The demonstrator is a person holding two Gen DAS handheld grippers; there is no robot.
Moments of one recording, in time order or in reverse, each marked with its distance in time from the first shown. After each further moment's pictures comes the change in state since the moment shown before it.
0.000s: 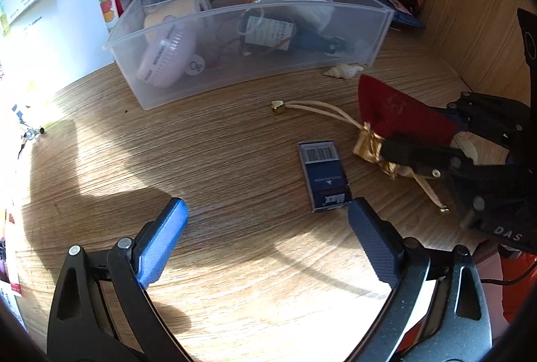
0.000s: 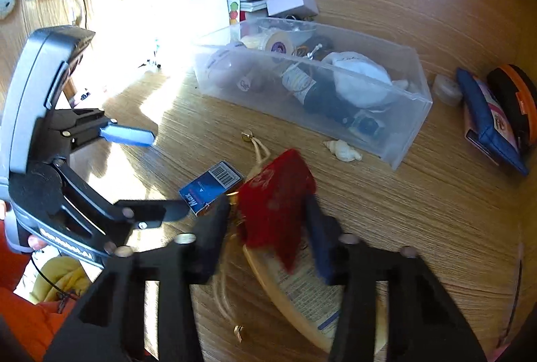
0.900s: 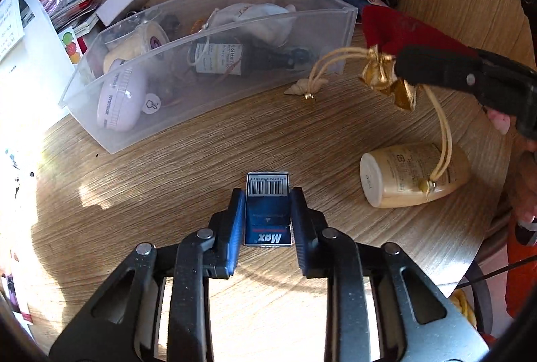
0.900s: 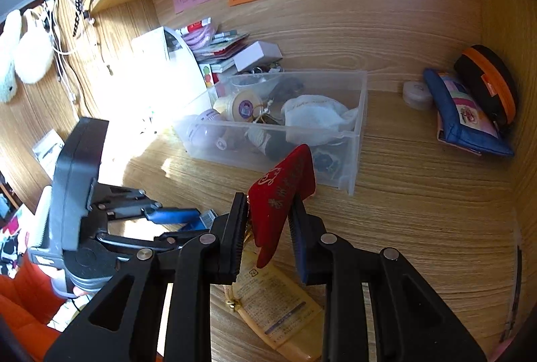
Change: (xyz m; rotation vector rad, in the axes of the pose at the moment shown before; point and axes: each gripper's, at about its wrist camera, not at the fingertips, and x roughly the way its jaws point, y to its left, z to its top) left arm 0.007 -0.032 0.020 0.096 -0.028 0.011; right arm -0.039 -0.051 0.012 0.192 -0.169 0.065
